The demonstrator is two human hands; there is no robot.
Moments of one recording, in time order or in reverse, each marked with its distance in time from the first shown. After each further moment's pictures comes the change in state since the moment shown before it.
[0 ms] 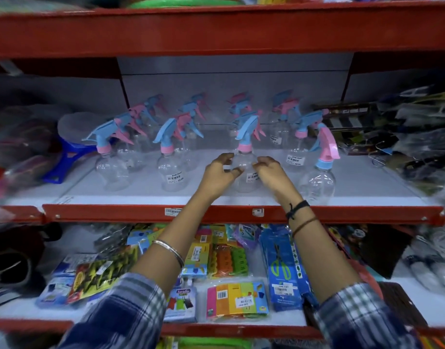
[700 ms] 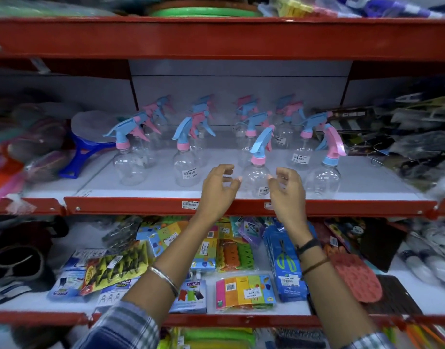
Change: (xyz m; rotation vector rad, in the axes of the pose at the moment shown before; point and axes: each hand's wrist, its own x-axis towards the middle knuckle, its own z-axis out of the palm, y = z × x) left_hand -0.063 -0.014 -0.025 -0.003 0.144 0.142; right_hand -0.087 0.013 0.017 -0.036 0.367 -0.276
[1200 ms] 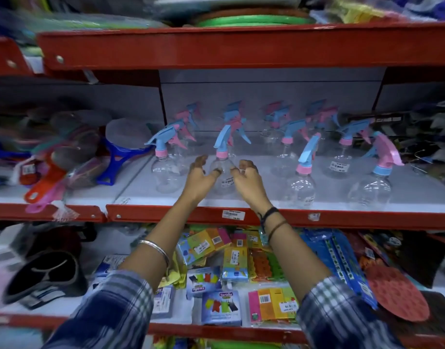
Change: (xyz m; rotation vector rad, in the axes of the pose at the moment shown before) left_hand 0.066 -0.073 -0.108 -0.046 0.009 -0.249; right_hand 0.015 -0.047 0.159 -0.015 -0.341 0.070
